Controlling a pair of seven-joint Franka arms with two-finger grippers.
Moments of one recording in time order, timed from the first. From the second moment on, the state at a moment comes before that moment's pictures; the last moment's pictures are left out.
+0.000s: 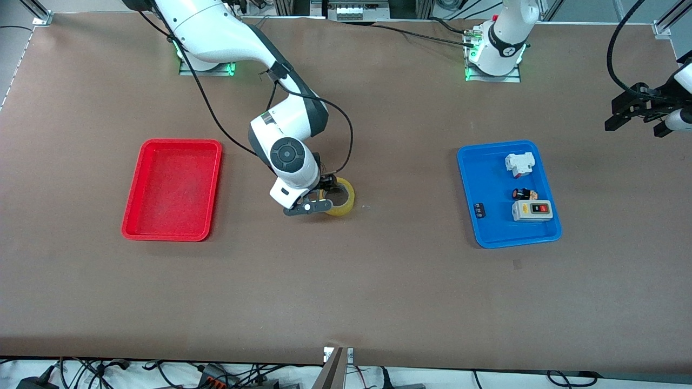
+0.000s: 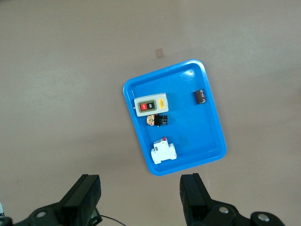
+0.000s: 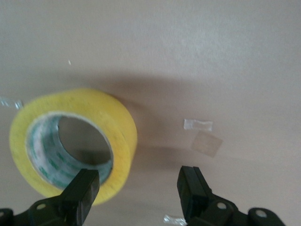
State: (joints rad) left arm 0.05 -0.04 -0.02 -1.60 0.05 1.55 0.19; right arm 0.62 0.73 0.03 -1.51 0.08 2.18 0.47
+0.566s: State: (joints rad) left arm 0.05 -0.01 -0.02 -1.56 0.04 1.55 0.18; right arm 0.62 0.78 0.03 -1.48 0.08 2.21 0.54
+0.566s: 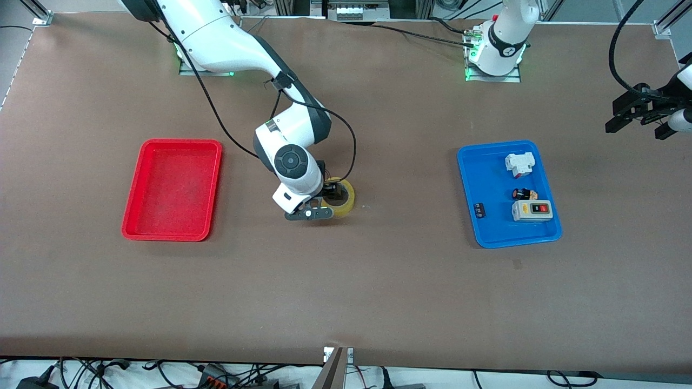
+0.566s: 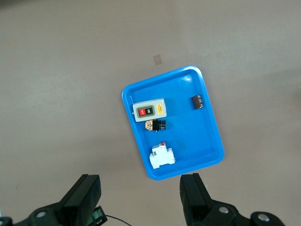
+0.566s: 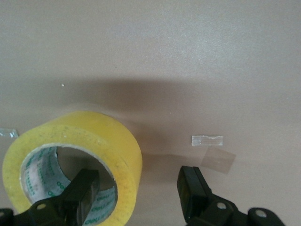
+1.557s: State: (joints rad) left arm 0.02 0.04 0.02 -1.49 0.01 1.49 0.14; right arm 0.62 0.79 0.02 -1.46 0.06 2.22 0.58
